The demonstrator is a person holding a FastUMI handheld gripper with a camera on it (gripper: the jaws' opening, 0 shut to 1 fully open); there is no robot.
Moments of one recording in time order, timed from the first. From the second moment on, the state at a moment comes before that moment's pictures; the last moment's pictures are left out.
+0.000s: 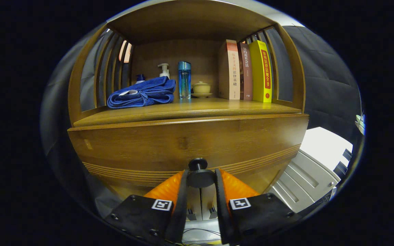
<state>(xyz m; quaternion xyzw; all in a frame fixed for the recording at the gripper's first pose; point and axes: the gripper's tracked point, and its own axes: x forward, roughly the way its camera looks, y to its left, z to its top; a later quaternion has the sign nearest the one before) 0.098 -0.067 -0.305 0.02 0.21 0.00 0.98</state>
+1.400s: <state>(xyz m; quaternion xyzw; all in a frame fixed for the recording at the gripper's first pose) 0.009 -0.085 -0.282 0.01 0.20 -0.01 0.98</state>
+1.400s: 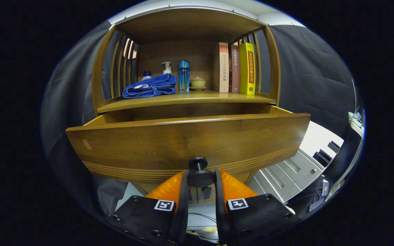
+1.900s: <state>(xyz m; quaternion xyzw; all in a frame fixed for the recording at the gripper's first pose) -0.015 -0.088 -0.286 0.00 0.23 0.00 0.97</state>
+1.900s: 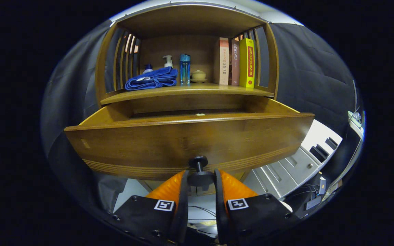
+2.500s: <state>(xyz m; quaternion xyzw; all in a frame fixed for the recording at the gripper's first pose) -0.050 -0.095 -0.285 -0.01 0.26 0.00 0.96</state>
